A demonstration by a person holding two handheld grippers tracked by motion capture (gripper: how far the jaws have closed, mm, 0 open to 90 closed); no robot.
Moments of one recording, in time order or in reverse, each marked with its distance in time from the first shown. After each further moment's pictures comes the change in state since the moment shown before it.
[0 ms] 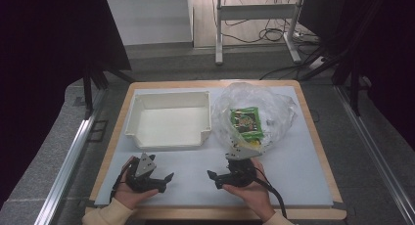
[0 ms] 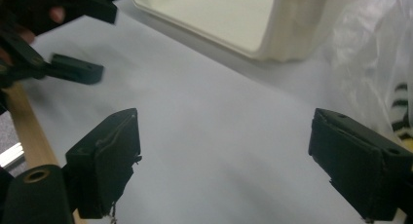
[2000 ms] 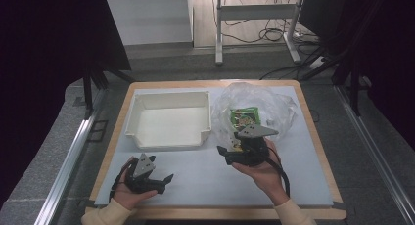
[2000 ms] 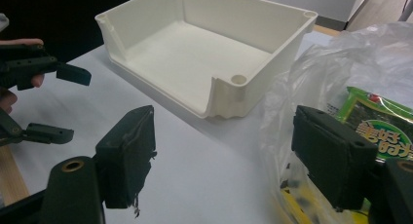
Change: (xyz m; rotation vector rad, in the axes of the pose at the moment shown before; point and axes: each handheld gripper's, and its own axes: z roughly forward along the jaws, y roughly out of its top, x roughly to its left) left arm 0.000 0.000 -0.004 -0.015 -0.033 -0.006; right arm -0.028 0.056 -0.038 -0.074 -0.076 -0.021
